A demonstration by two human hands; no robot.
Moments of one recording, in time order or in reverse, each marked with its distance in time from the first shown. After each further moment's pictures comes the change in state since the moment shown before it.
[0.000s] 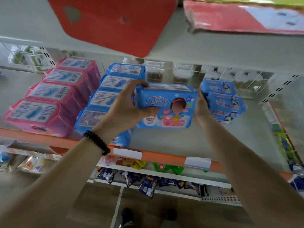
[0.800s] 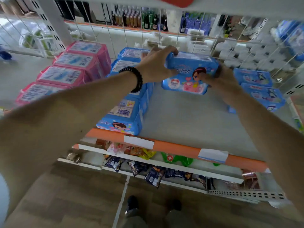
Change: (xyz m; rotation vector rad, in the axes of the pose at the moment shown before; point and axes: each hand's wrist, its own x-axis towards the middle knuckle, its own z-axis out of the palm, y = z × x) left_hand 0.114 -0.013 0.003 0.650 -0.168 0.212; right_hand -0.069 -0.115 0.025 -0.198 -0.223 -0.376
